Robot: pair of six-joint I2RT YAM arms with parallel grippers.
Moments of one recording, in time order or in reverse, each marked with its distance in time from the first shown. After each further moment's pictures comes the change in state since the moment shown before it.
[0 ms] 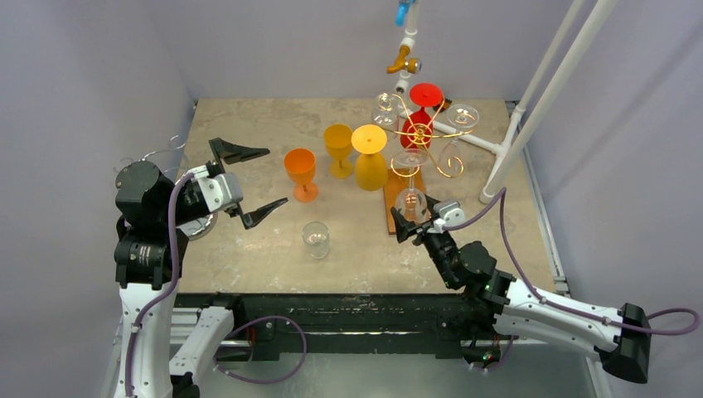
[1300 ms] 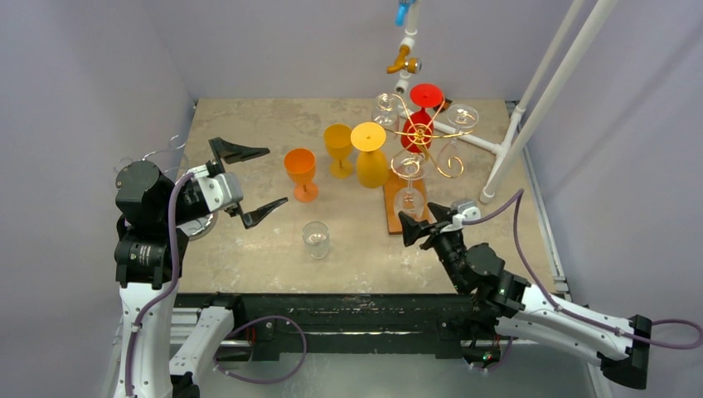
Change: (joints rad) left arm 0.000 0.002 0.000 0.004 0.000 -0.002; right arm -0.001 -0.119 -0.004 -0.220 0.060 0.227
